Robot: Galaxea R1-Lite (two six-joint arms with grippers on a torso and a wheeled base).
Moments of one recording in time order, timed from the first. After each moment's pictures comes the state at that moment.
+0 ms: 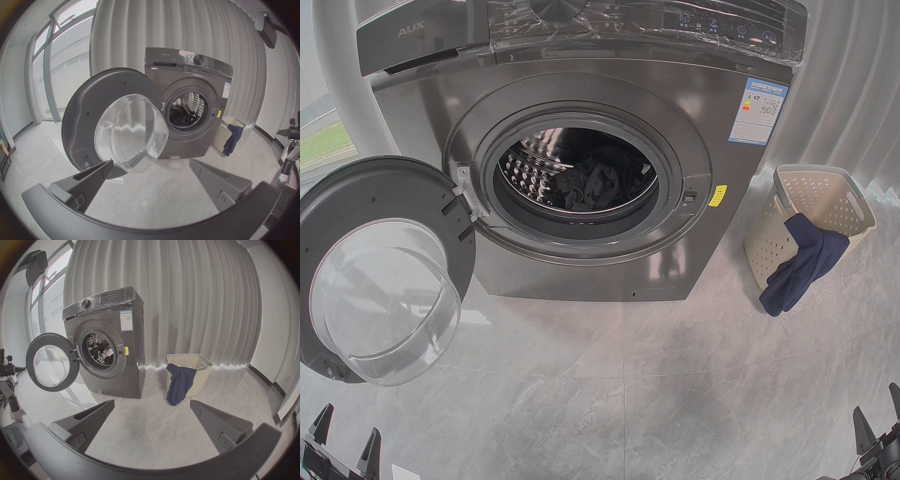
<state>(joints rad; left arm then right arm) 0.00 0.01 -0.02 0.00 -0.01 -0.02 -0.01 0.01 -0.02 0.00 0.02 -0.02</state>
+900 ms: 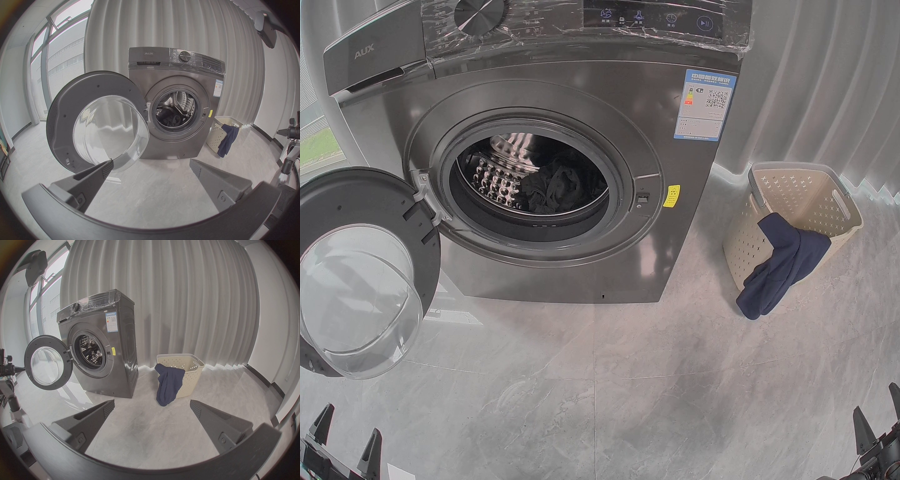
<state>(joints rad) 0.00 0.01 -0.02 0.00 -0.01 -0.01 -0.01 0.01 -0.02 0.00 0.02 -0.02</state>
